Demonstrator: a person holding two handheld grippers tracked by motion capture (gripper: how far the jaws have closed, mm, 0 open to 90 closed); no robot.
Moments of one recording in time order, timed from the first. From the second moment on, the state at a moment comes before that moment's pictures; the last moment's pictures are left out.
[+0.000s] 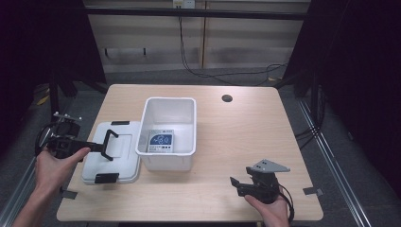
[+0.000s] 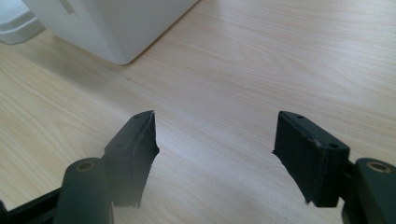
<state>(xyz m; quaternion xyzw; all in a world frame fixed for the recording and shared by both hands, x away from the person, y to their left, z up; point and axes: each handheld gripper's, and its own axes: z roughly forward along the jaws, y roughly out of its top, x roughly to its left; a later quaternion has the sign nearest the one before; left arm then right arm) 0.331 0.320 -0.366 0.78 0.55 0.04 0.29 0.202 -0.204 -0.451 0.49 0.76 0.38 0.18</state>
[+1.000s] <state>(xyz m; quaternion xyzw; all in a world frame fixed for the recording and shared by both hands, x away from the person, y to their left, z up) 0.385 0.313 -0.369 0.78 0.60 0.00 0.17 0.203 -0.202 -0.454 0.49 0.77 0.38 0.17</state>
